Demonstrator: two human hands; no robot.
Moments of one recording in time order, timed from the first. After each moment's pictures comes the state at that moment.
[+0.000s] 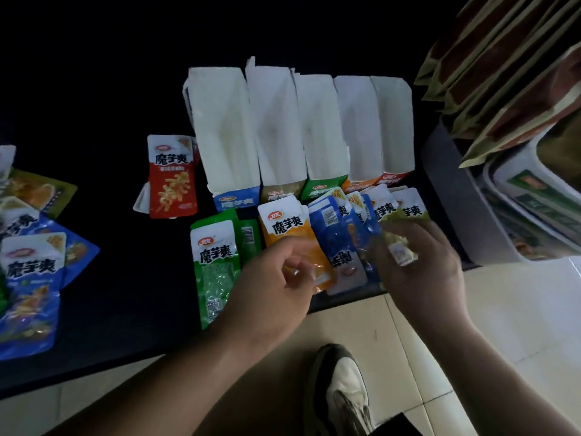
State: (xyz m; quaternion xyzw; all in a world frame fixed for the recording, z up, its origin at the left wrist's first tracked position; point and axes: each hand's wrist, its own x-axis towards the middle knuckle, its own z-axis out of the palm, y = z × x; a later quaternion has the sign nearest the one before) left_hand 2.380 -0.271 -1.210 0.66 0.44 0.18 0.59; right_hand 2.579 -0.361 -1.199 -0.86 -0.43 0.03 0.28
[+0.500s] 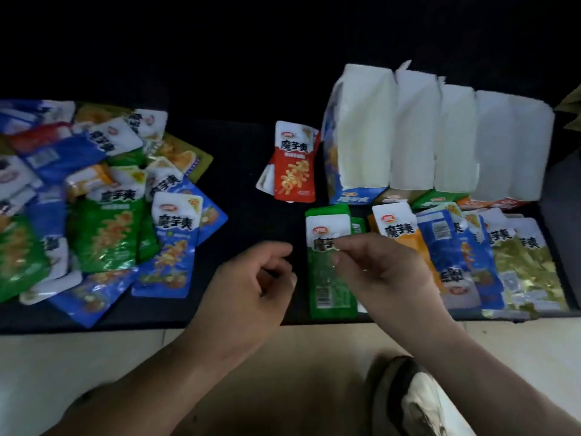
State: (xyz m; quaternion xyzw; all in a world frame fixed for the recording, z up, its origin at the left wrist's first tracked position) left_hand 2.214 -0.244 -1.215 0.62 0.52 0.24 0.54; right_hand 2.412 -0.283 -1.200 -0.73 -0.49 0.33 0.34
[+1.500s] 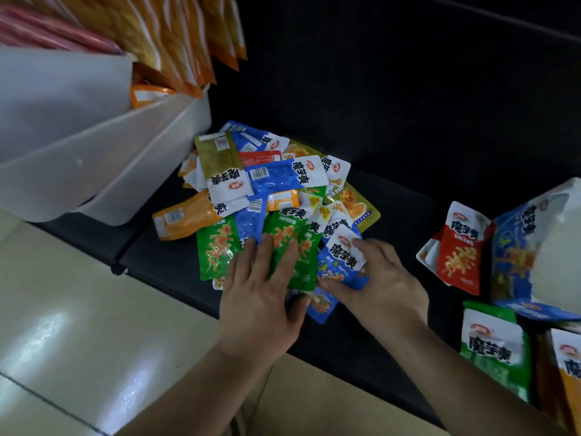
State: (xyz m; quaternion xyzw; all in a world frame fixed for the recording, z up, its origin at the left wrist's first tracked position) left_hand 2.047 -0.215 -1.279 0.70 0.70 0.14 0.10; right_hand 2.244 -0.159 -1.251 -0.68 -0.70 0.20 0.10
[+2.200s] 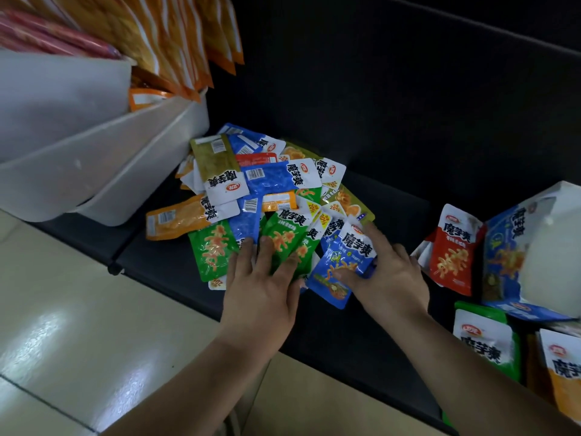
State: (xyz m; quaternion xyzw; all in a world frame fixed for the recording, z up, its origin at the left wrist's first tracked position) left_hand 2.054 -0.204 -1.282 0.70 0.69 0.16 0.07; right_hand 2.260 -0.142 -1.256 -0.72 -0.66 0.20 0.08
